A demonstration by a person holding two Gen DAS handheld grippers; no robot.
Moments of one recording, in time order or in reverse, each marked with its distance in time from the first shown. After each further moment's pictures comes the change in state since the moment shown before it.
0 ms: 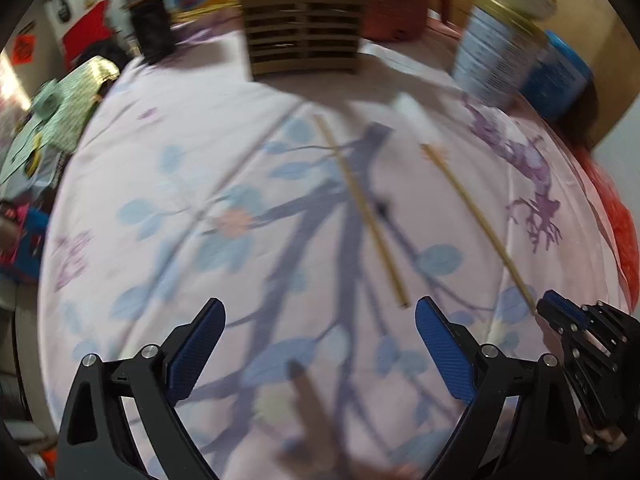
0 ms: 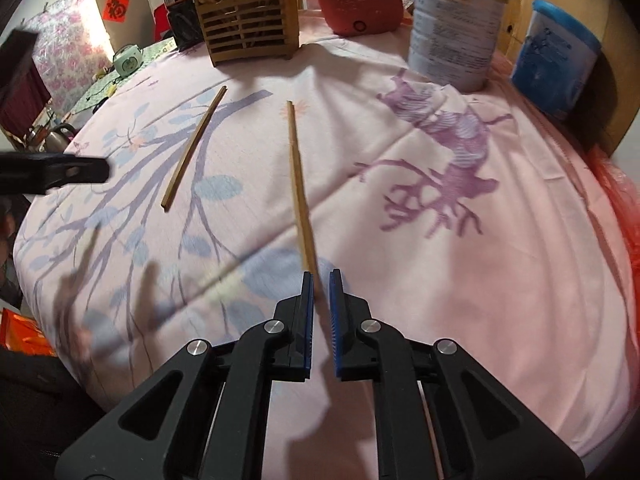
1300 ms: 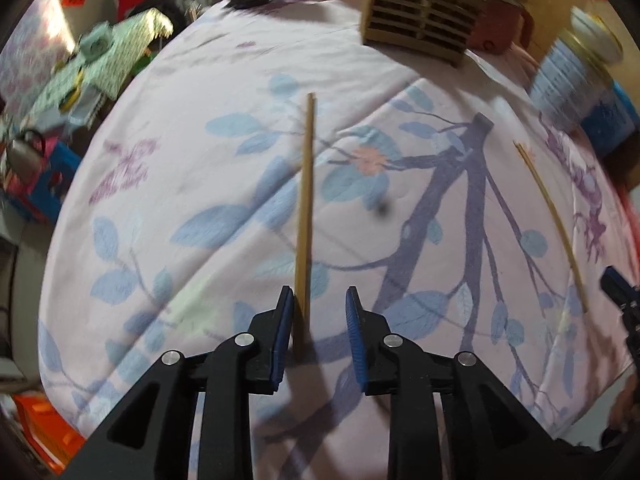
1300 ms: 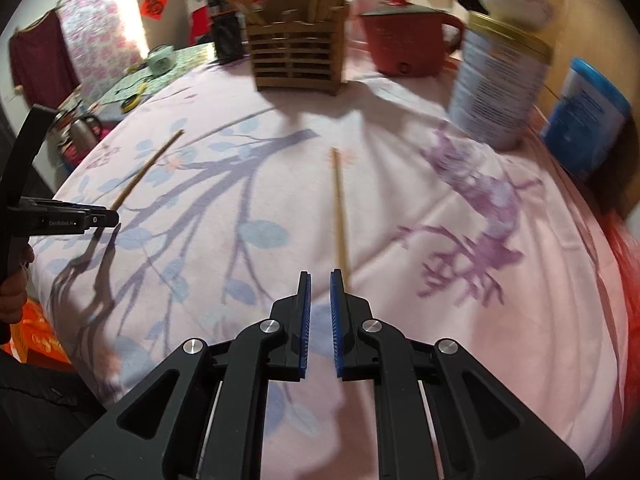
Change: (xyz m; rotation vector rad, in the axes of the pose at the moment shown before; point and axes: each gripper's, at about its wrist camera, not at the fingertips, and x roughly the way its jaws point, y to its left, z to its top) left arm 0.005 0.086 -0.047 -0.186 0.004 0.097; right arm -0.008 0.019 0.026 -0.063 -0.066 0.055
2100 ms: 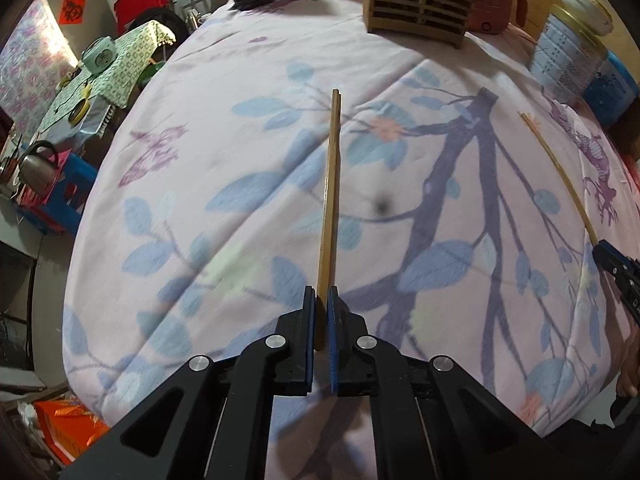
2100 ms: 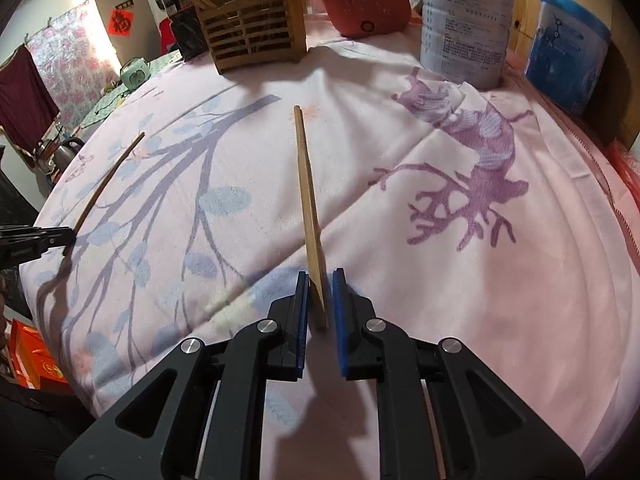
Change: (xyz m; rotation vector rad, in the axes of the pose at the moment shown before) left arm -0.008 0.013 -0.027 0.028 0.022 0.053; right arm 0.037 -0.012 -0.021 0.091 0.031 0.019
